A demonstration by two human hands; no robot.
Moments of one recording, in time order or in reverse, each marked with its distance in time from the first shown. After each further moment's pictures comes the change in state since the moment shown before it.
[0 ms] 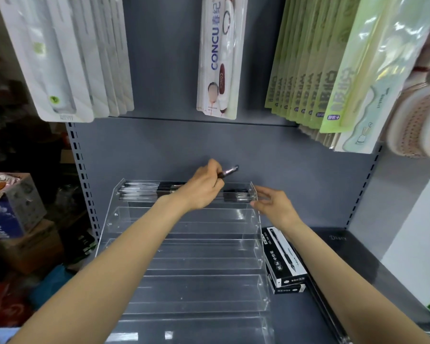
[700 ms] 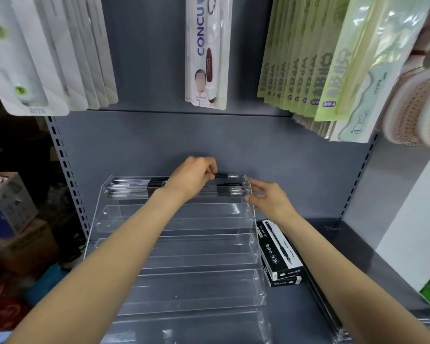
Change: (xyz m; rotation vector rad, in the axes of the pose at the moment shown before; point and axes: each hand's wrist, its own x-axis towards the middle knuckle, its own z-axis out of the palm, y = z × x) left_hand 0.024 -0.020 0.007 0.111 0.096 0.062; right_hand 0.003 0.001 0.000 -0.043 0.010 0.017
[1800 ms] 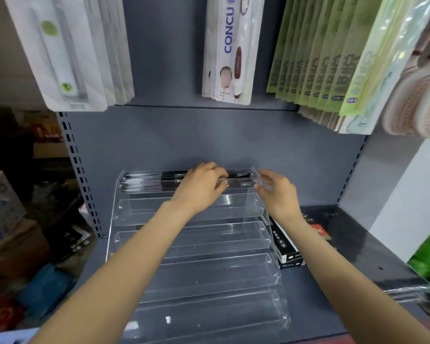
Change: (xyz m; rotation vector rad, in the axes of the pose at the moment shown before) left_hand -0.042 -0.004 0.002 0.114 0.019 0.137; right_hand -0.030 -0.024 0.023 -0.218 0.318 -0.042
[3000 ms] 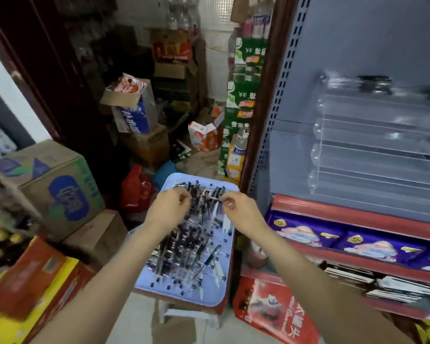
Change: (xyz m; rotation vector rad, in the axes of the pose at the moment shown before) left_hand -0.504 -0.203 -0.110 -0.148 -0.100 -0.845; right_hand -0.357 -0.221 0.281 0.015 -0.818 -0.135
